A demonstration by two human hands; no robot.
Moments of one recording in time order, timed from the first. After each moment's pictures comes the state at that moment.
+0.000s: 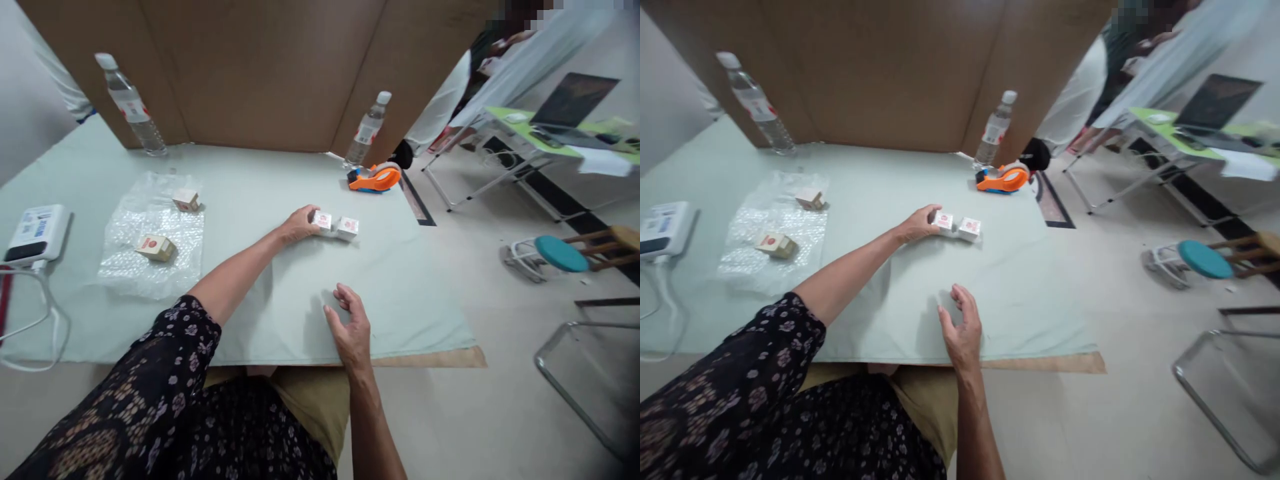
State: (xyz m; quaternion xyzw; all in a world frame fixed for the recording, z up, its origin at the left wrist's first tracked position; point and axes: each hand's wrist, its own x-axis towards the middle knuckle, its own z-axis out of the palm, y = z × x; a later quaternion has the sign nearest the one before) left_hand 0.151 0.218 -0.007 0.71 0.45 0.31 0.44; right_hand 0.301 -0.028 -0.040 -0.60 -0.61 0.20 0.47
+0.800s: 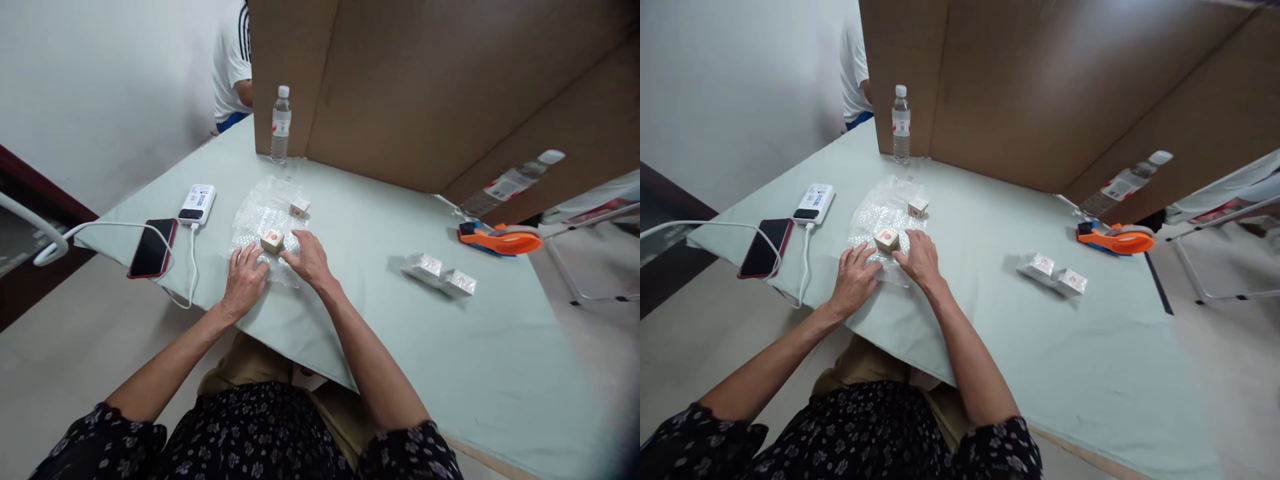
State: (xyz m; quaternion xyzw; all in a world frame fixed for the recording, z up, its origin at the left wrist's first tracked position) left_hand -0.121 -0.010 -0.019 0.69 0.67 0.22 -0.14; right_hand 0.021 0.120 0.006 -0.42 -0.85 0.21 0.22
